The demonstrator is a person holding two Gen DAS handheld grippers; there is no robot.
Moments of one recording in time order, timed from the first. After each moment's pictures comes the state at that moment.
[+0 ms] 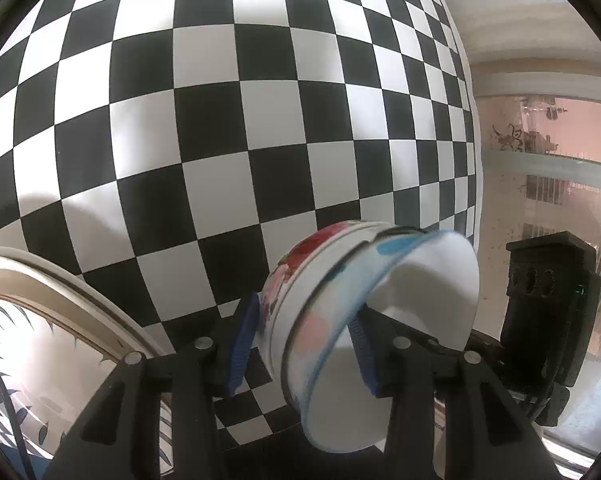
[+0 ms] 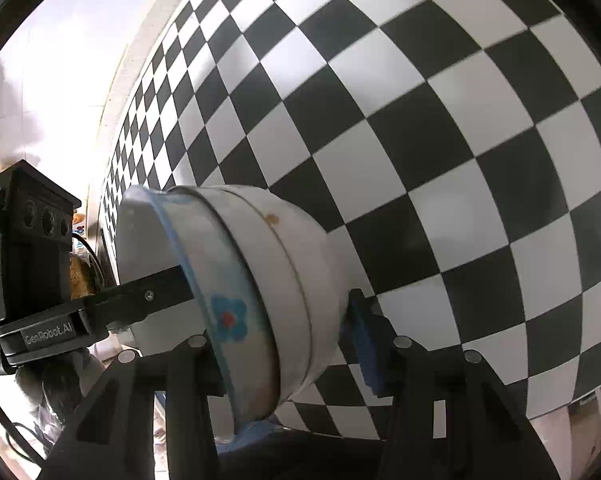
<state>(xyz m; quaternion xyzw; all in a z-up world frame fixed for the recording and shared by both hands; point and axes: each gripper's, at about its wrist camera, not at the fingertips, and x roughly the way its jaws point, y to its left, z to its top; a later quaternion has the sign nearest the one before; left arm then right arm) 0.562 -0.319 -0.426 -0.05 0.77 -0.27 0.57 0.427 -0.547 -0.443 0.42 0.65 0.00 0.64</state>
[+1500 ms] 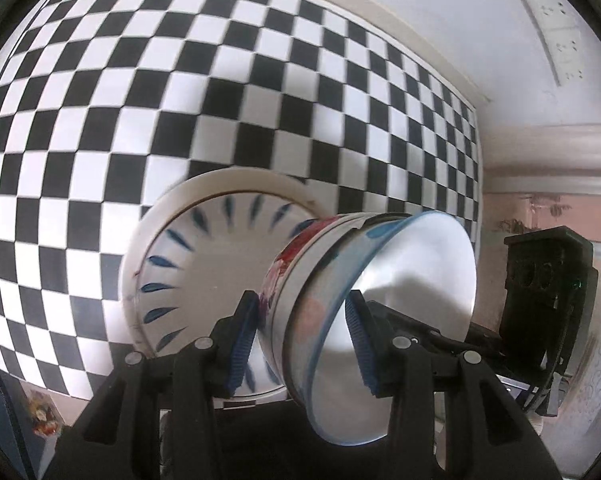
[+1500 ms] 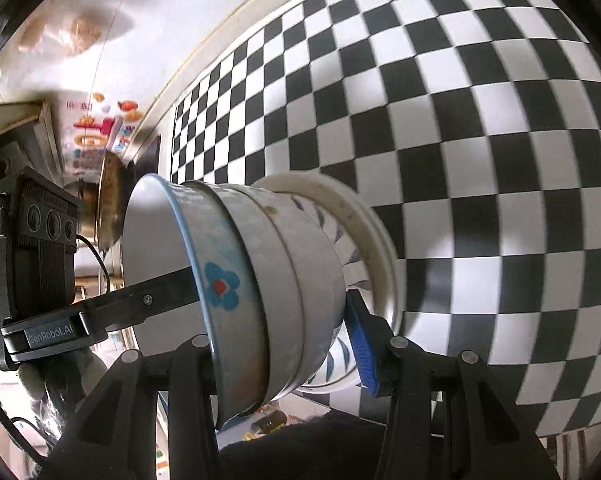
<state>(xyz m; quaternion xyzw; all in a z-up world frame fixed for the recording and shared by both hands) 0.548 -0.141 -0.355 -0.15 0.72 -0.18 0.66 0.487 -0.382 -0.368 0.30 0.66 0.16 0.67</state>
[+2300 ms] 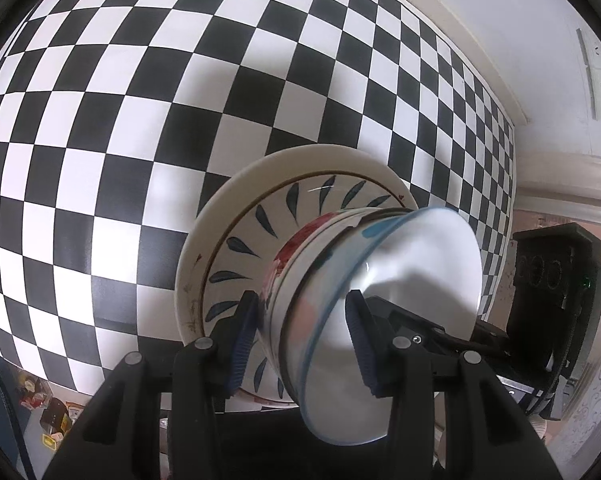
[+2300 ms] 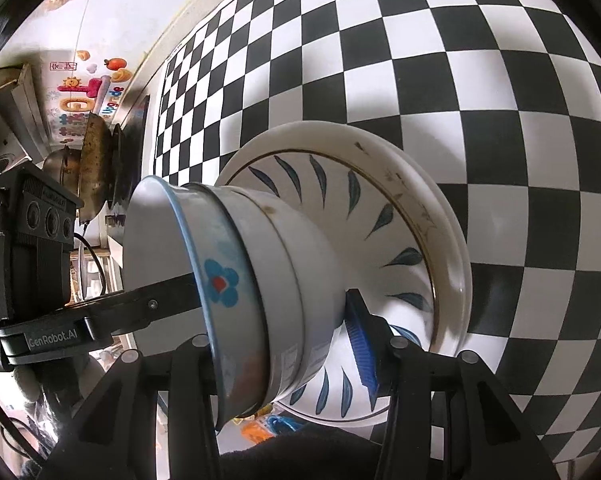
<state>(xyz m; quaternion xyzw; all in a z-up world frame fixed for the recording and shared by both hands) 0.544 -0.089 -0.399 -0.18 0.74 -0.14 0.64 0.500 -0.327 -0.415 0.27 0.70 0.18 0.64</state>
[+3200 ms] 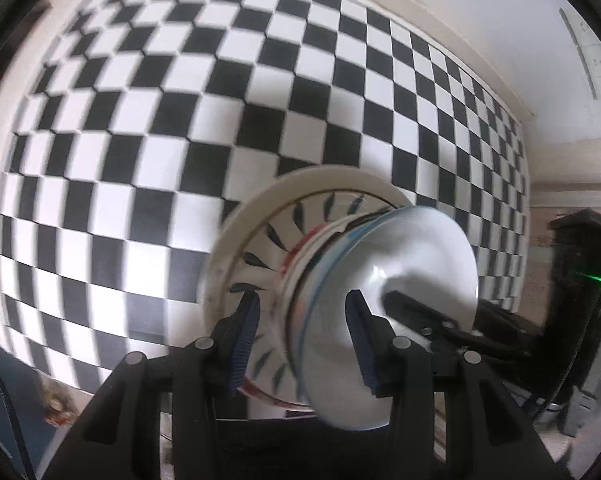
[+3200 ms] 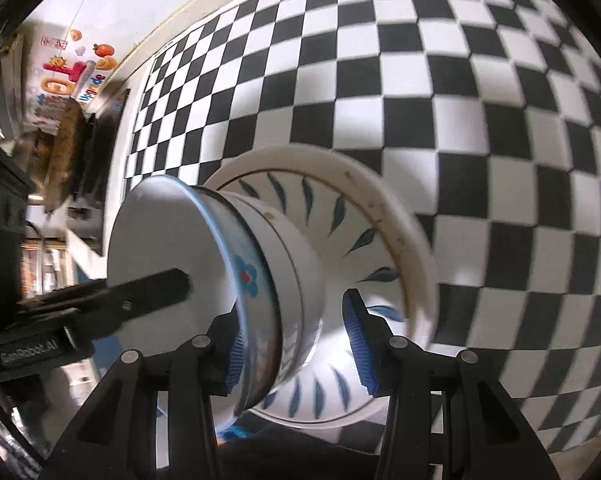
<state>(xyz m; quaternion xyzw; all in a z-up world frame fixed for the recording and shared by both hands) 0.537 -0.098 -0.369 -0.11 0.70 -0.11 0.69 0.504 -0.317 -0.387 0.17 0.69 0.13 0.69</state>
